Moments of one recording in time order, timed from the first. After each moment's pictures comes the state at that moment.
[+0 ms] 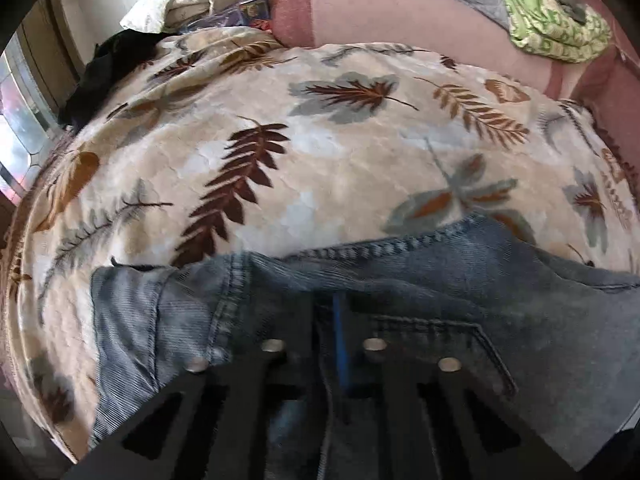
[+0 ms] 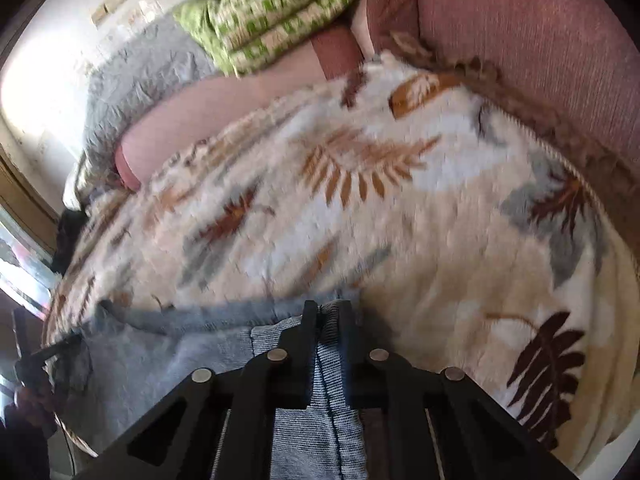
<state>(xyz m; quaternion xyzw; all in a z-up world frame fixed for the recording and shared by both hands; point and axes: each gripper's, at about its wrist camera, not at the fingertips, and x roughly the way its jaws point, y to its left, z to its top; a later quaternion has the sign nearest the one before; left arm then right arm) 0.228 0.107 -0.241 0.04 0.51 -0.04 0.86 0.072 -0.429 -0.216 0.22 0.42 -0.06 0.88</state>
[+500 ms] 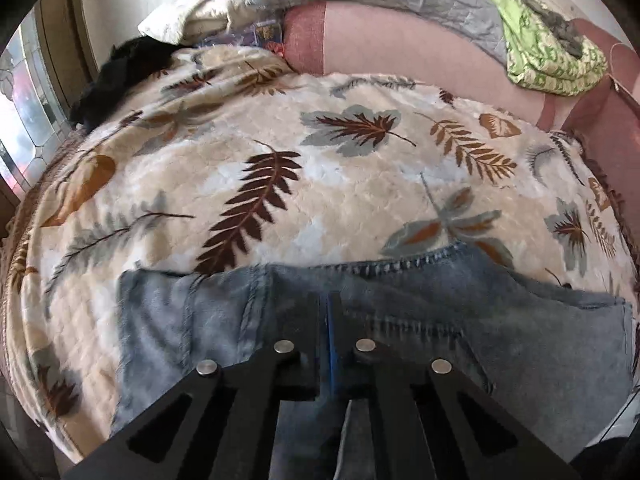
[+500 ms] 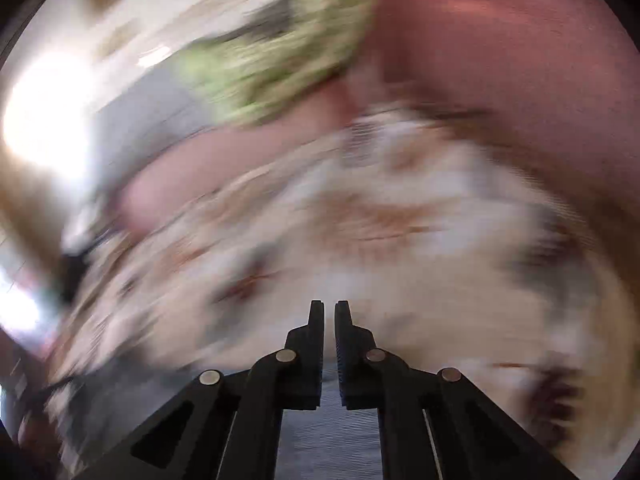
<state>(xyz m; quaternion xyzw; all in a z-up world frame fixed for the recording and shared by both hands) 0.206 0.126 -0.211 0.01 0.47 -0.05 0.88 0.096 -0.403 -0.180 0.22 0.37 -0.03 0.90</state>
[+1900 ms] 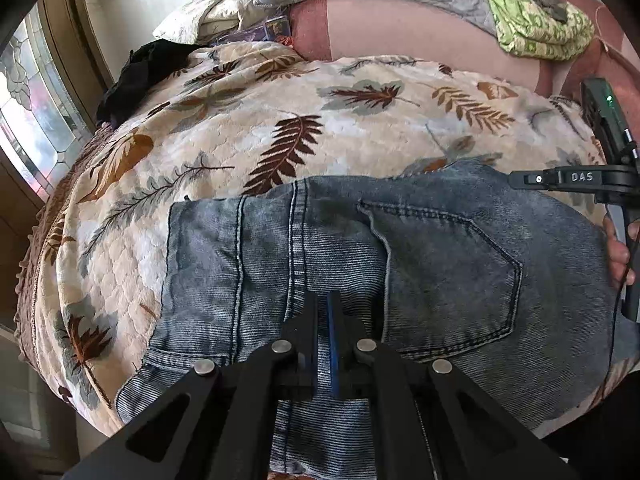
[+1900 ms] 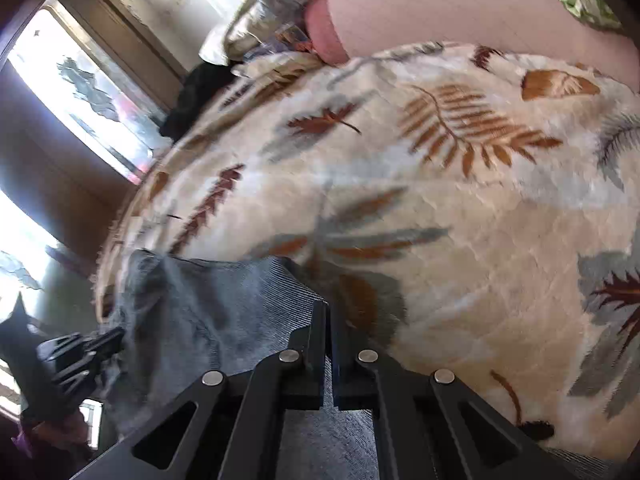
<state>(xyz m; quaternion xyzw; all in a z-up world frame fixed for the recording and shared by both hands) 0.146 0.139 -0.226 0.06 0.49 -0.03 0.87 0.261 -0.132 -0.248 0.12 0.51 0.24 0.82</state>
